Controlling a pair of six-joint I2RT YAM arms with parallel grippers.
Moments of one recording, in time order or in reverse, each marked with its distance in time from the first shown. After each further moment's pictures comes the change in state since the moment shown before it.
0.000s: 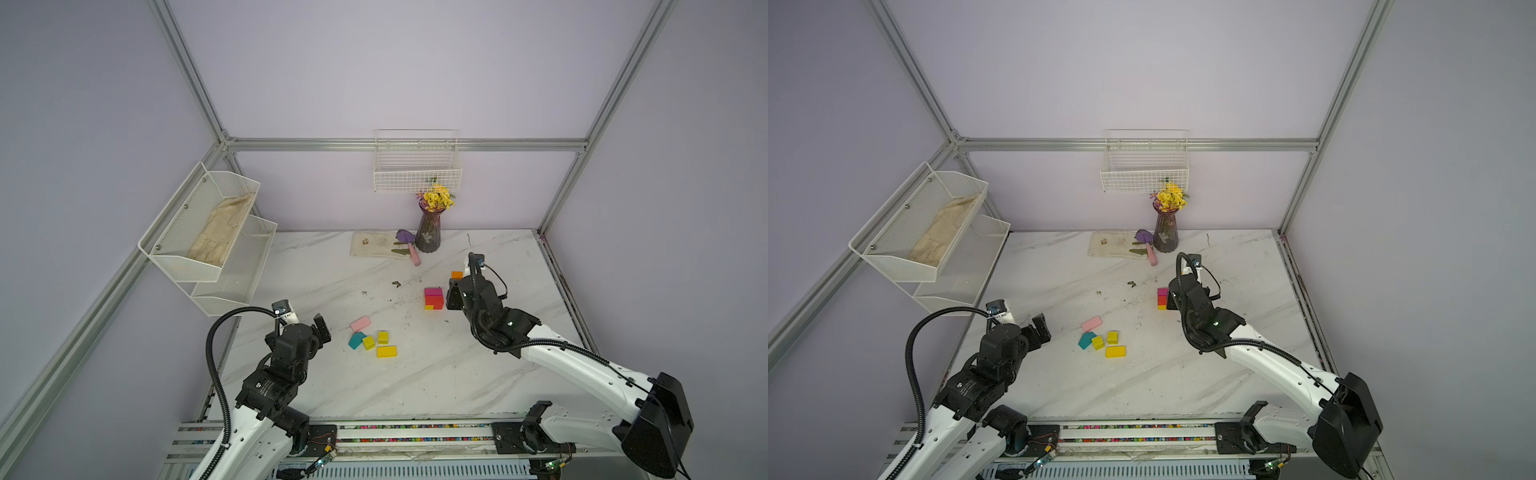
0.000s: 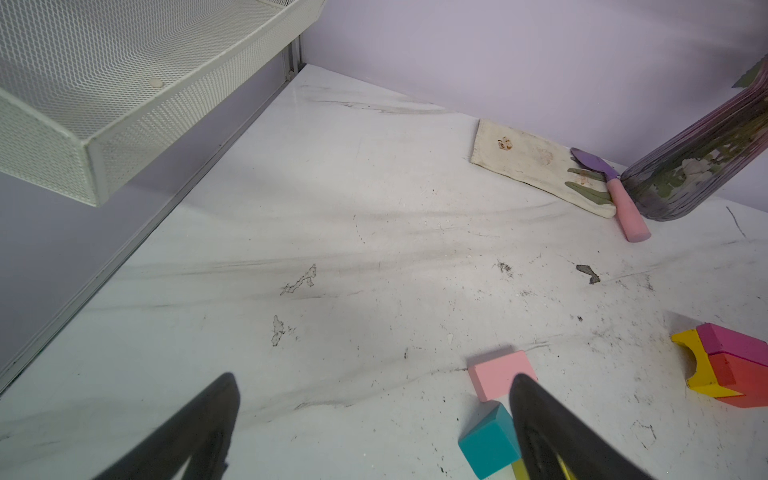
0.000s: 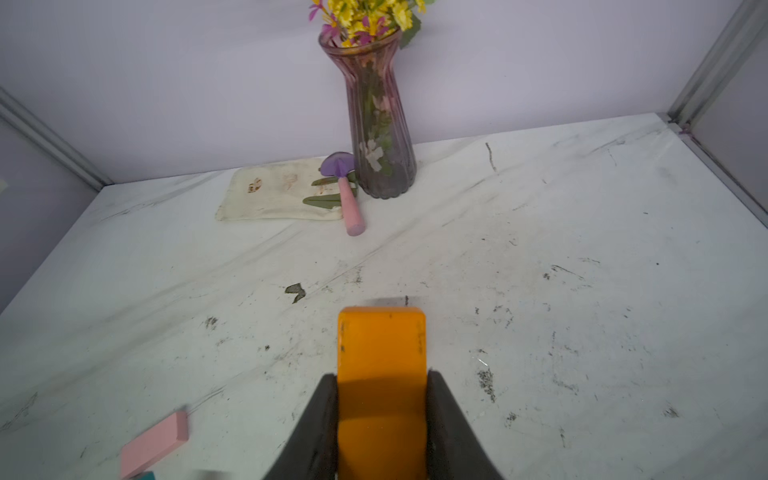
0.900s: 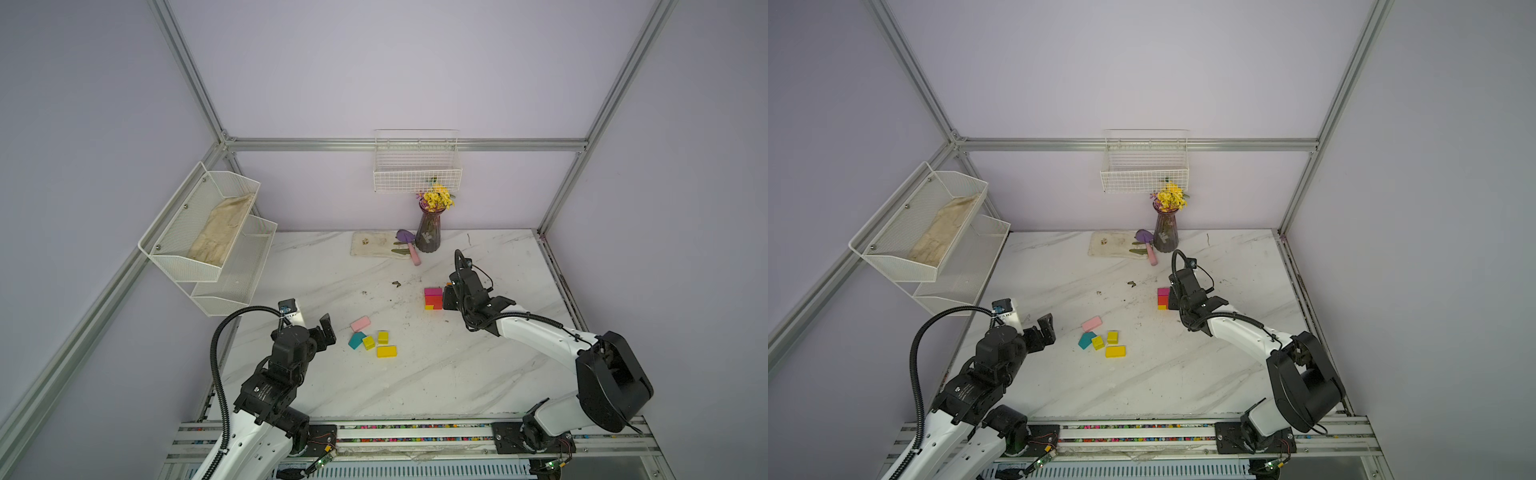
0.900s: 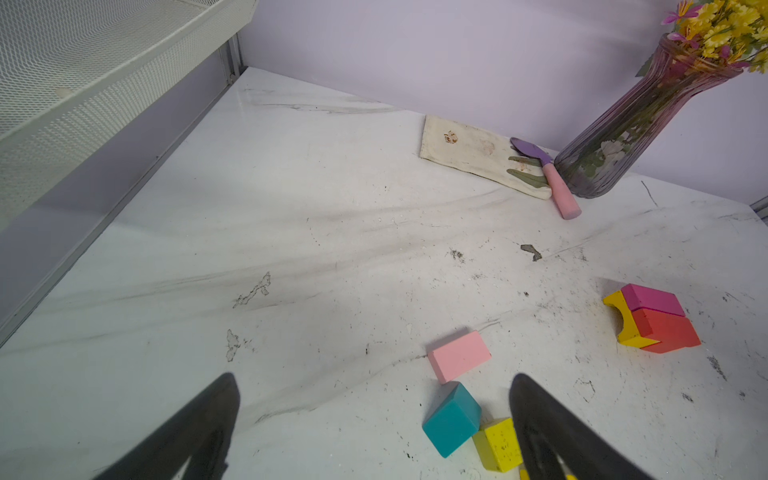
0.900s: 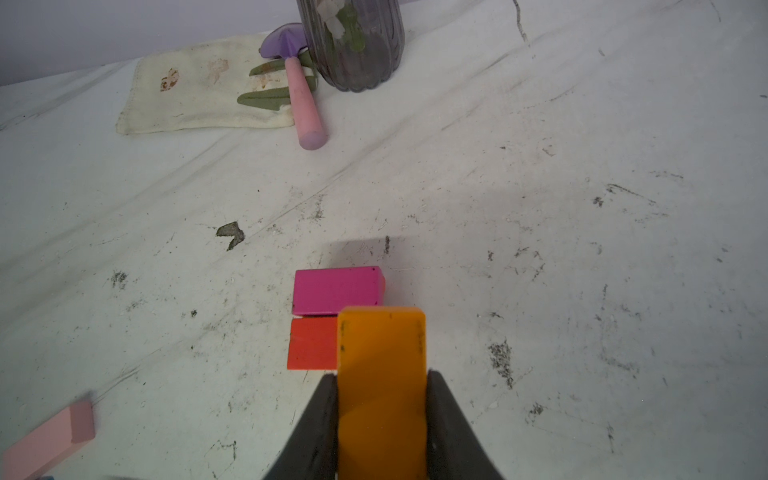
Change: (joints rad) left arm 0.000 -0.039 -0.019 0.049 0.121 0.063; right arm -0.117 0.279 0.016 0.041 -0.206 0.013
